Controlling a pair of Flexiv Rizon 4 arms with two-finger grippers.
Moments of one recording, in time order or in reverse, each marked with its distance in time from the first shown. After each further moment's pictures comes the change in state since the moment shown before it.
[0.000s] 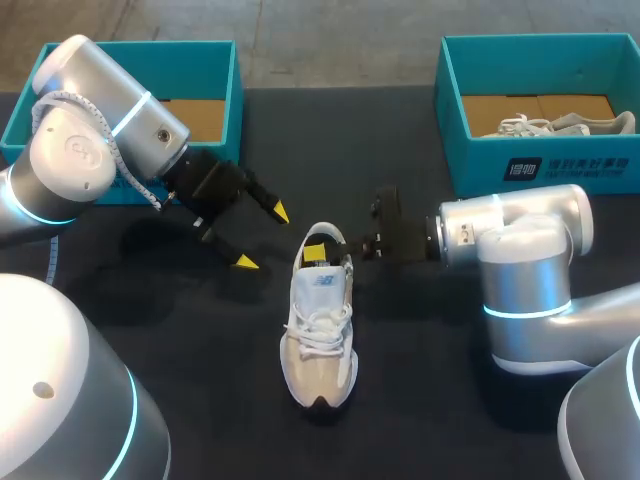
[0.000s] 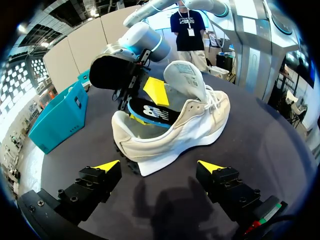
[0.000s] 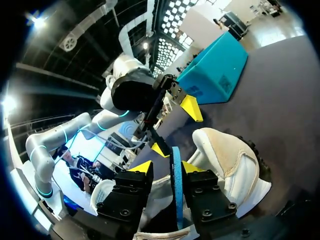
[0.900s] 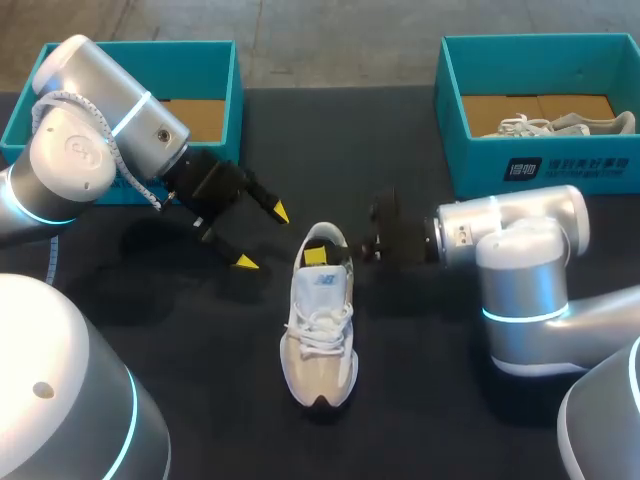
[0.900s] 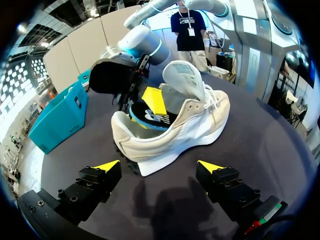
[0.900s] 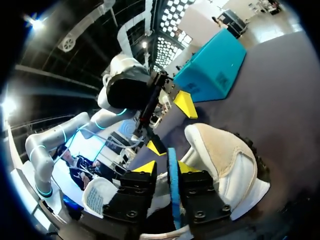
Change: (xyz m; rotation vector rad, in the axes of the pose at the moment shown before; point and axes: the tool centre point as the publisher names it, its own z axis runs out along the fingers) left arm 0.000 0.000 0.000 0.000 0.000 0.000; right arm -0.008 -0.001 0.002 0.010 -0.004 -0.005
